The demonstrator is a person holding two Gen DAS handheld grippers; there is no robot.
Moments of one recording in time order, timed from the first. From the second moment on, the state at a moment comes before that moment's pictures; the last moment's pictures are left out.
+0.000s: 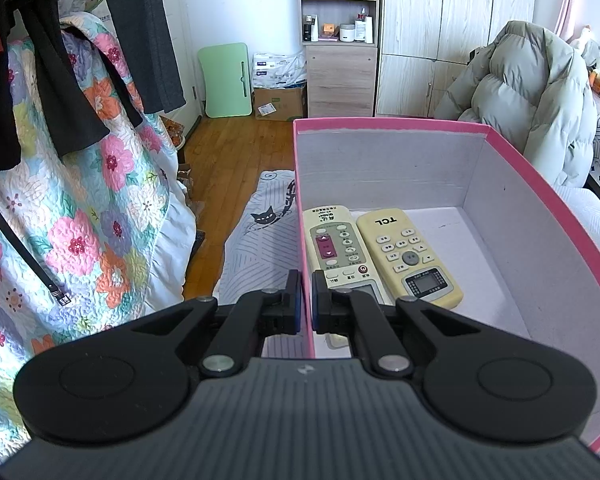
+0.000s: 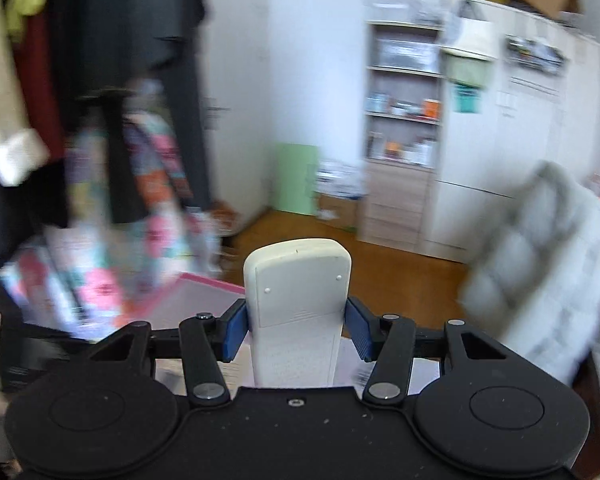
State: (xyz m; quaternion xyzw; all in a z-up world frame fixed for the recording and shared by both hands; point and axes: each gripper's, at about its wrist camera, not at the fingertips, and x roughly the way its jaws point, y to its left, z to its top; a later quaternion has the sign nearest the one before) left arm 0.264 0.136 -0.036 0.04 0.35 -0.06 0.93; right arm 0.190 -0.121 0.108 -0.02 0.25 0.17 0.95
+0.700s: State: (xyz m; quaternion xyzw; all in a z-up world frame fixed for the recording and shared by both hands) left arm 0.263 0.140 -0.036 0.03 0.35 -0.06 0.94; right arm 0.237 -0.061 -0.025 0.11 0.45 0.25 0.85
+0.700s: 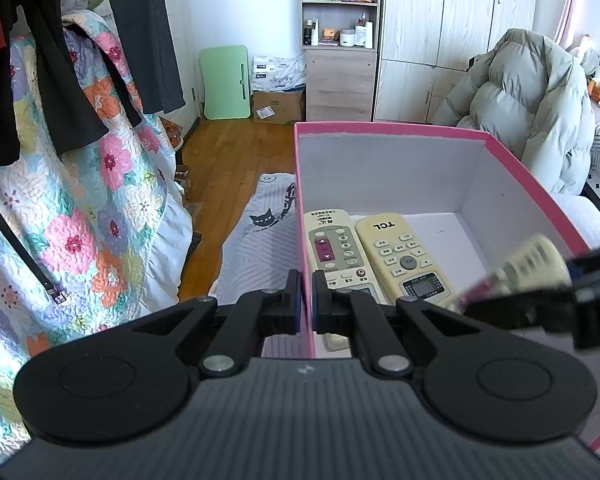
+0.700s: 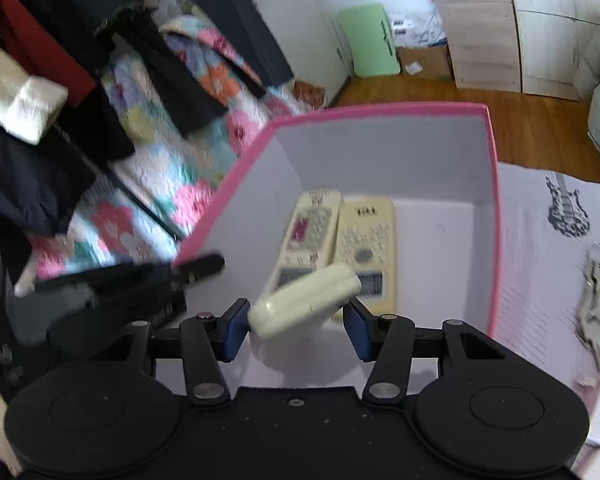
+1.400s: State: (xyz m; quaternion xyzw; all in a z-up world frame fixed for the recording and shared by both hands) left arm 0.263 0.141 -0.036 0.03 0.35 -0.06 0.94; right arm 0.221 -0.040 -0.002 0.01 0.40 0.21 0.89
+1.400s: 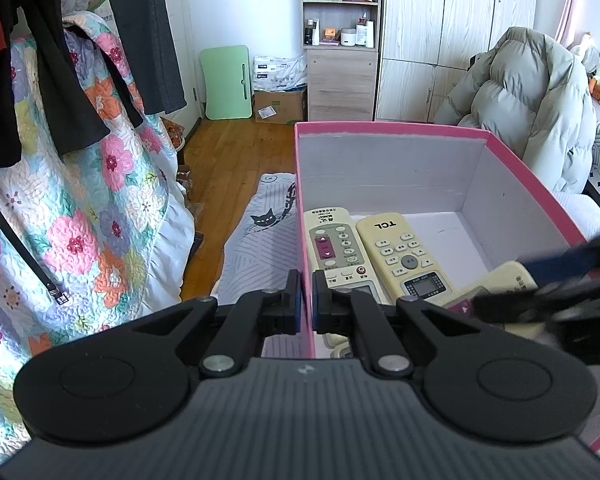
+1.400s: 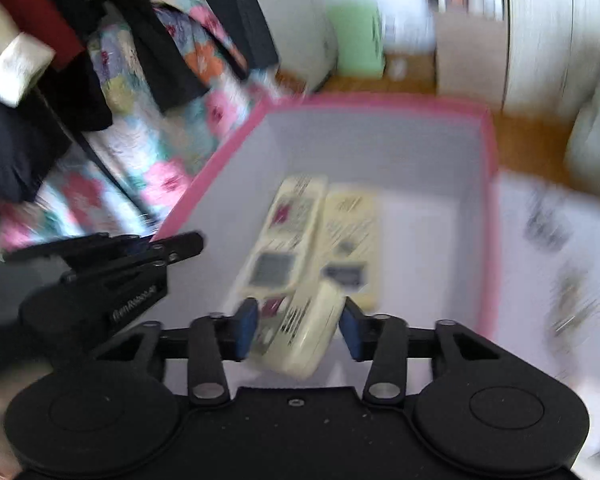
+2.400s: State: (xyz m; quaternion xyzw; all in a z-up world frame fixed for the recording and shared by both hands) left arm 0.261 0.134 -0.034 0.04 0.34 -0.06 0.94; right arm 0.135 -0.227 -0.047 -0.10 0.49 0.16 0.85
